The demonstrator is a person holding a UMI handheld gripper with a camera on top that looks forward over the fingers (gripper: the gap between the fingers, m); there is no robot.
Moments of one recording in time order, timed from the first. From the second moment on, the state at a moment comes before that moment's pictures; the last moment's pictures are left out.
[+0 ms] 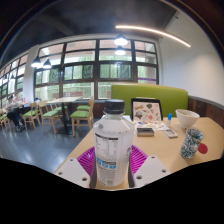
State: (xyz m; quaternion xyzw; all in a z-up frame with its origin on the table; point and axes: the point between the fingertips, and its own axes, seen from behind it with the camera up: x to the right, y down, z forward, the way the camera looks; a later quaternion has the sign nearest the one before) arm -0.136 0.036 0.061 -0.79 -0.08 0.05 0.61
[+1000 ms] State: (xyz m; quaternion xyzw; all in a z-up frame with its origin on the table) arm 0.037 0.095 0.167 -0.37 0.51 0.69 0.35
